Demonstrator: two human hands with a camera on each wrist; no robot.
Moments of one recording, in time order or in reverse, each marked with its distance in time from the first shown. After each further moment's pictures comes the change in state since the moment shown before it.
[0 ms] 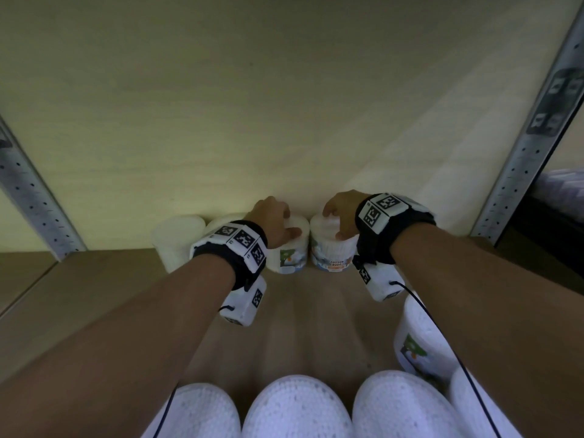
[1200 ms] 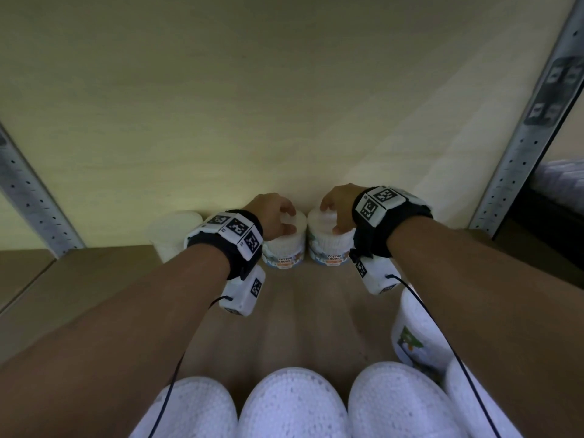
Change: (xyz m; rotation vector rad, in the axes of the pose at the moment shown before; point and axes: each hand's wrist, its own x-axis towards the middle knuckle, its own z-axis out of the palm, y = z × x) left_hand -0.005 0.002 -0.010 -0.061 -0.053 0.092; right_hand 0.002 0.001 0.002 -0.022 -0.001 -0.001
